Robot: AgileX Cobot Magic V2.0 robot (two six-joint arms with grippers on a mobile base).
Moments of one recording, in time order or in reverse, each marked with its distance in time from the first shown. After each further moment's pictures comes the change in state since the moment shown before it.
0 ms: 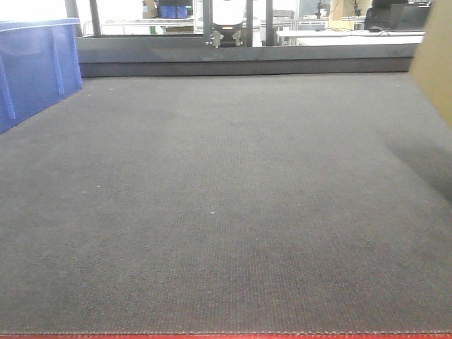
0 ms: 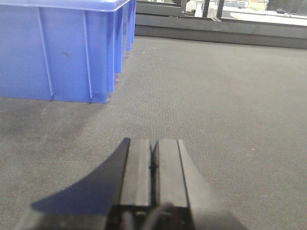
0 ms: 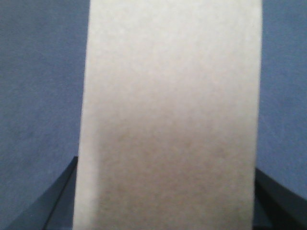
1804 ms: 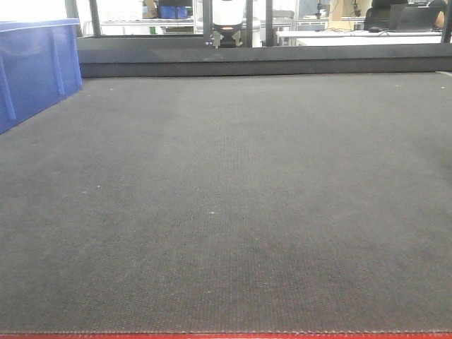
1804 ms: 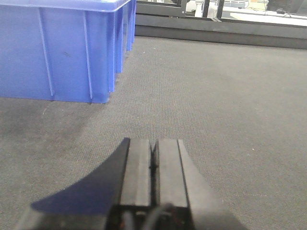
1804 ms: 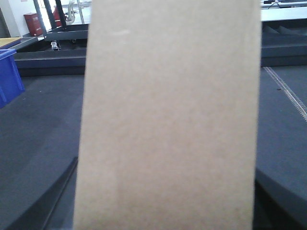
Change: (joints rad) left arm 0.000 0.000 0.000 0.000 0.000 0.000; right arm 0.000 -0.708 0.133 0.007 -0.044 -0.004
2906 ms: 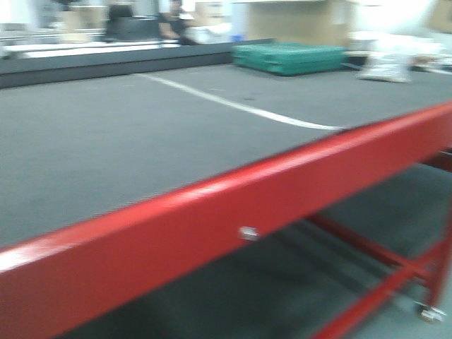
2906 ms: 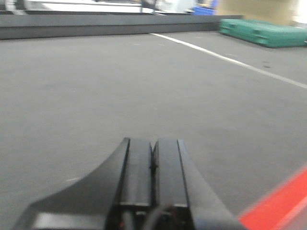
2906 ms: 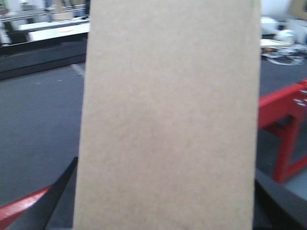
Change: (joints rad) left arm 0.023 0.000 0.000 0.000 0.000 0.000; right arm 0.000 0.000 0.005 0.002 0.000 0.000
